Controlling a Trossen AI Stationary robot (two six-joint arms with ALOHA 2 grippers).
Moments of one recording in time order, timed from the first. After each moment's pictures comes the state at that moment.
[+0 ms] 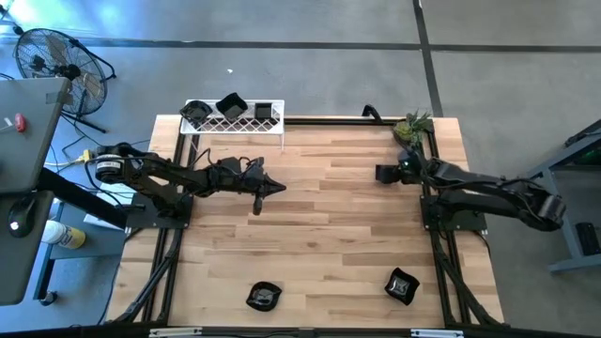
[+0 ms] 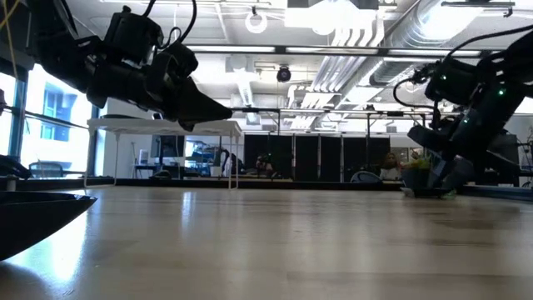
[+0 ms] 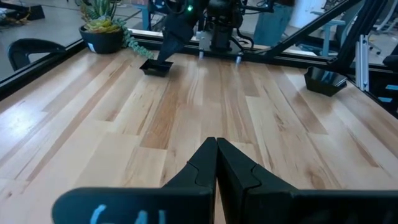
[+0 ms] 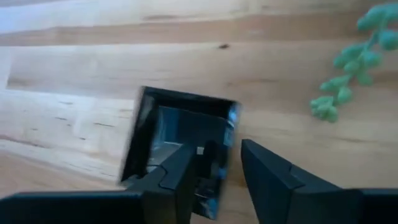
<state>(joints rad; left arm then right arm) 0.20 1.43 0.37 0.89 0.19 -0.06 -0.68 0.87 0.20 -0.29 0.12 0.82</state>
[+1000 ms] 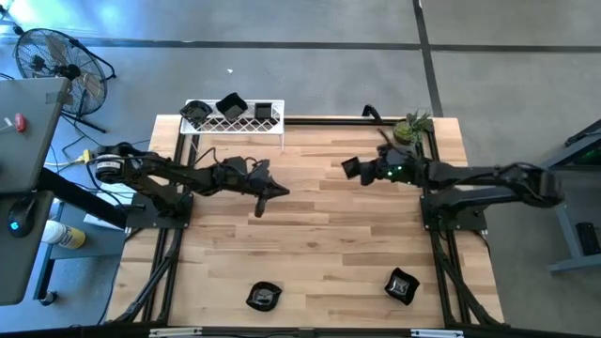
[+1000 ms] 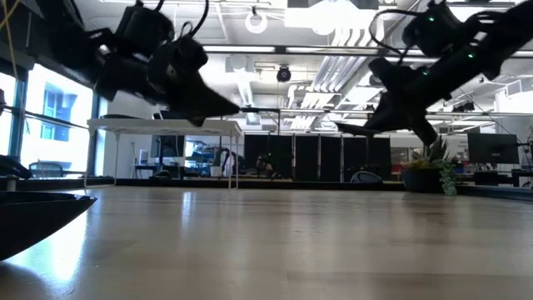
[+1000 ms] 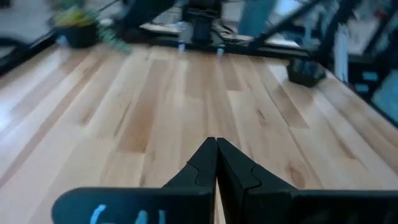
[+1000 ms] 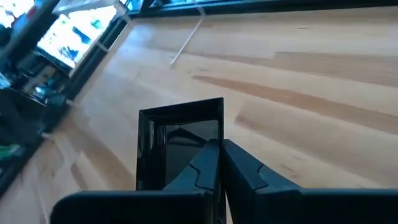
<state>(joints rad) 0.18 1.43 0.44 0.77 0.25 -0.06 -0.34 1.00 0.37 0.11 0.14 0.78</state>
